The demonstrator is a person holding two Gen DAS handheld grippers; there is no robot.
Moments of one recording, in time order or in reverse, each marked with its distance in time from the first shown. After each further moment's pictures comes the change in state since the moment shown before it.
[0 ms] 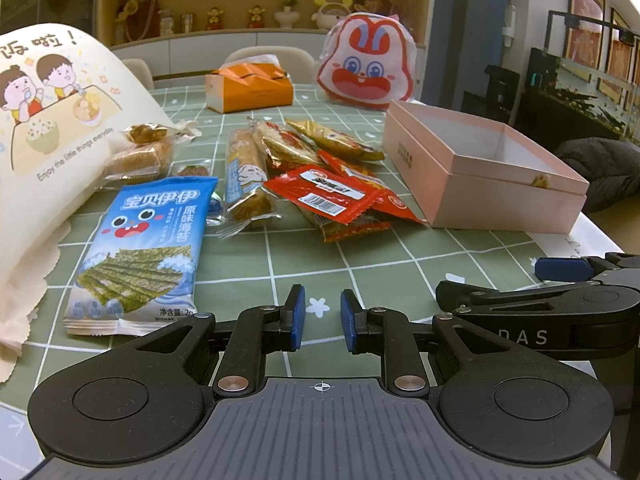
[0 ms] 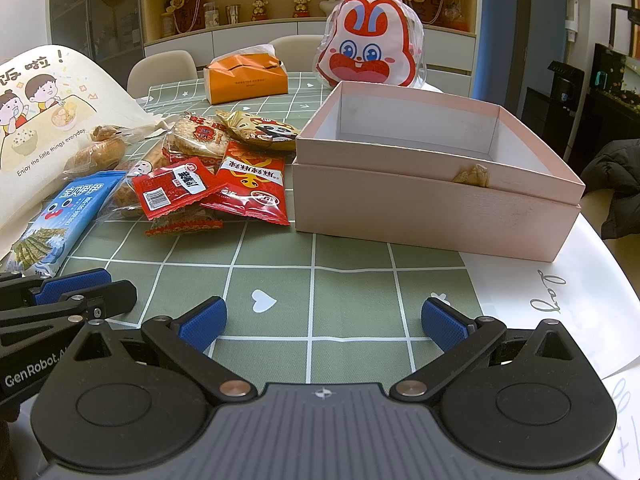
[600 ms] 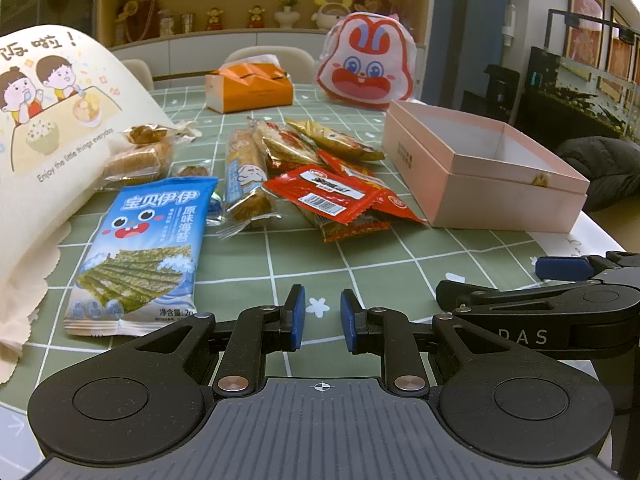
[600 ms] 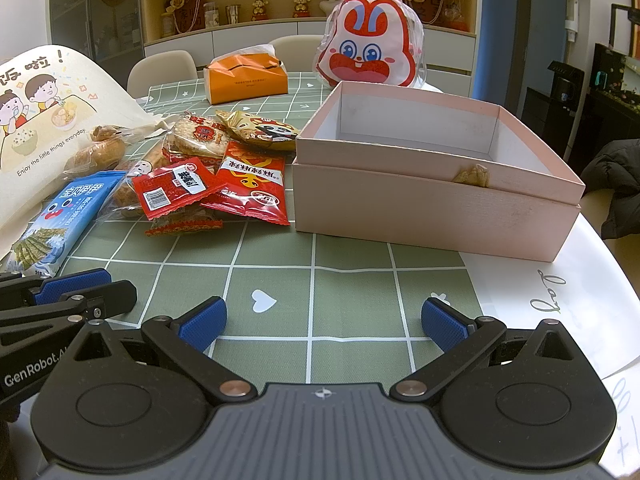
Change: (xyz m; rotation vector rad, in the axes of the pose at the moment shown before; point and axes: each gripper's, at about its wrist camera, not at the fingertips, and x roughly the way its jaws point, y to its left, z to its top) left arm -0.001 0.000 0.000 0.004 0.000 0.005; right arm 0.000 0.000 0.000 0.000 0.000 0.000
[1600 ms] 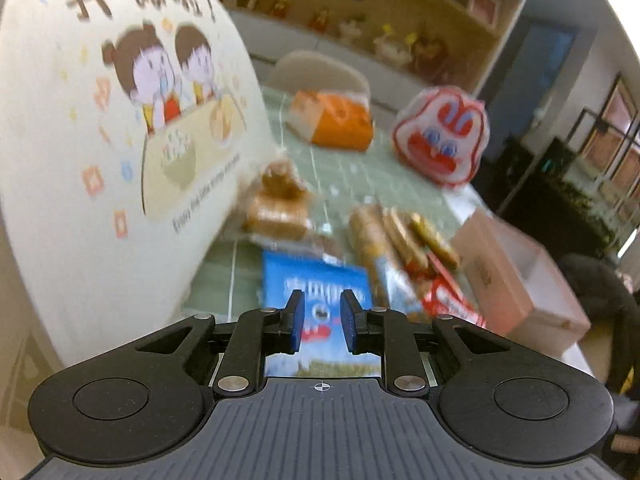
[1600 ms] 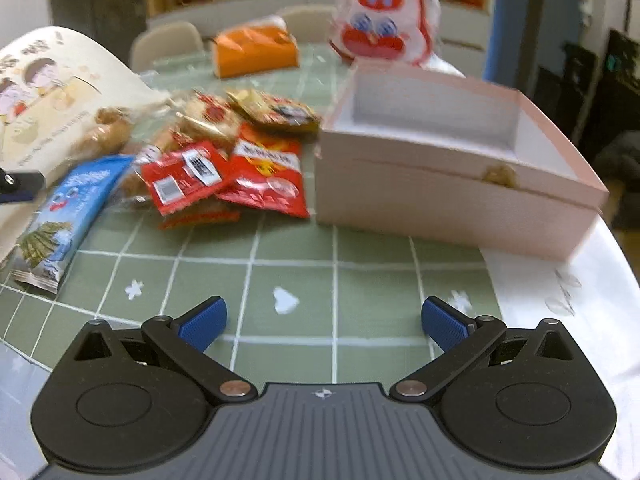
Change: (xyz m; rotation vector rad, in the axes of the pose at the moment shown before) left arm -0.009 0.169 0.061 -0.311 -0.022 -0.116; right arm 0.004 0.019 0.013 0.001 0.150 -0.001
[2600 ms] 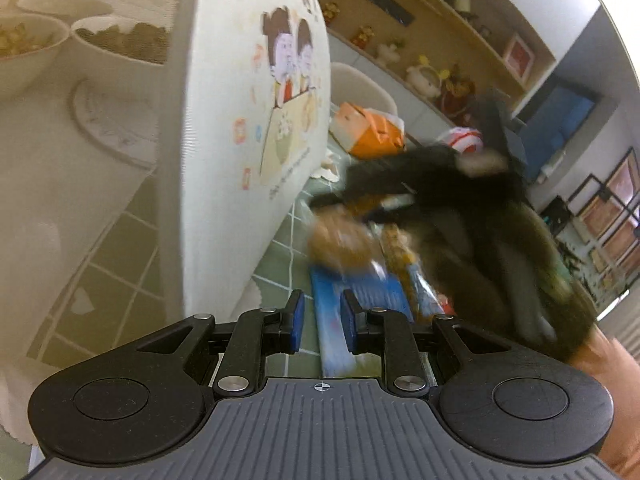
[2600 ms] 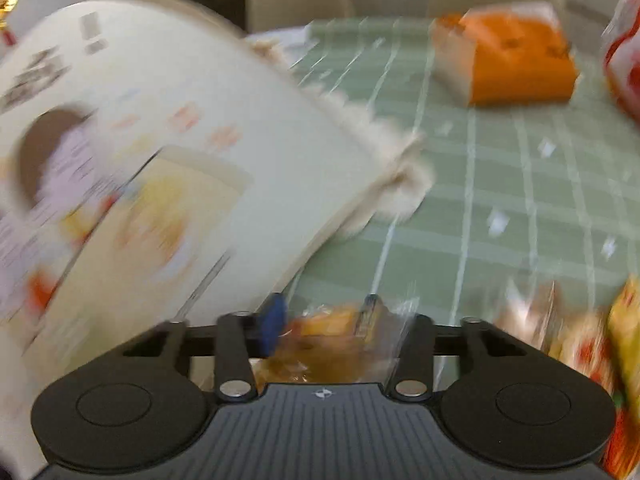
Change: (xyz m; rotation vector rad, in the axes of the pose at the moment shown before) left arm -0.022 0.062 -0.020 -0.227 -0.016 -0.058; right arm 0.129 0.204 0.189 -0.169 0.227 0.450
